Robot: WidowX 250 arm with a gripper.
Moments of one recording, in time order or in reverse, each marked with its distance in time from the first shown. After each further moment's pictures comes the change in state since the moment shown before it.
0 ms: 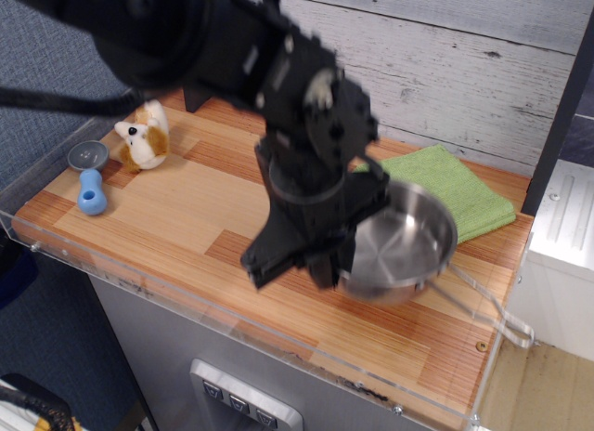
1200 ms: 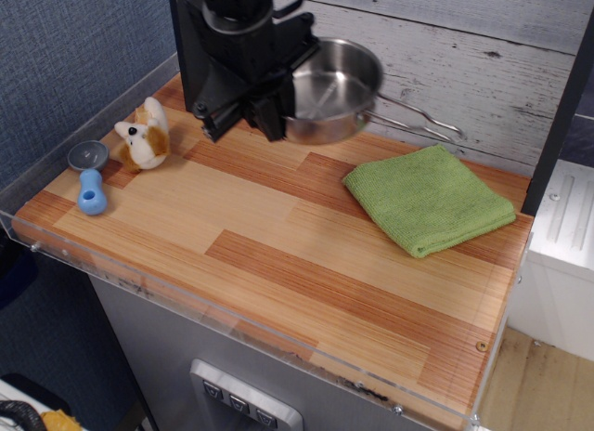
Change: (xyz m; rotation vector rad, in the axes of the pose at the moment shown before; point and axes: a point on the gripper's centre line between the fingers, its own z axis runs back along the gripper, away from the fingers) arm 0.102 -0.030 0.042 -0.064 -0.098 0.182
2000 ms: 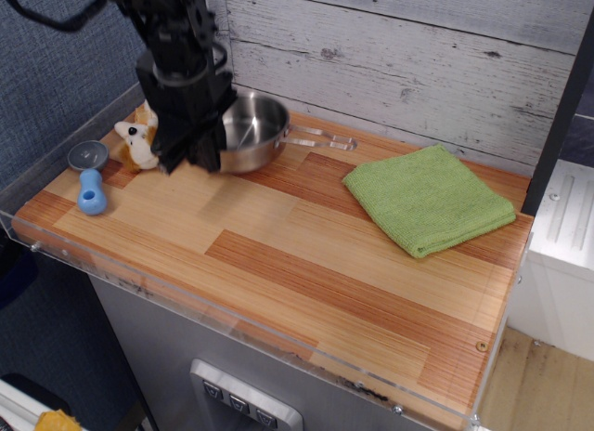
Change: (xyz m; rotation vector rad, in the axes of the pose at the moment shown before) arm 0.079 0.029 -0.074 0.131 -0.018 0.260
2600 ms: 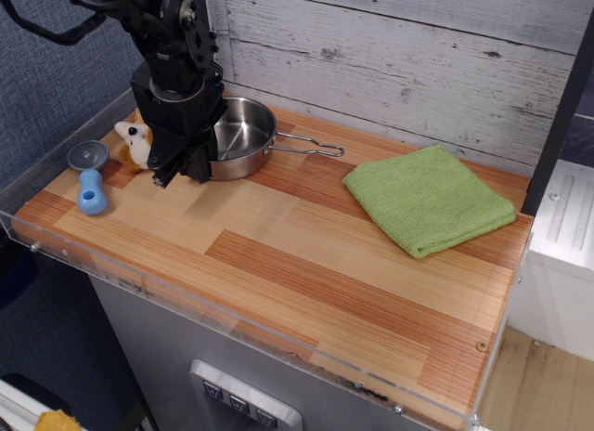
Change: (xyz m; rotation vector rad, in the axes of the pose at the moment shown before) arm 0.009 0.018 -0.025 0.043 -0.067 0.063
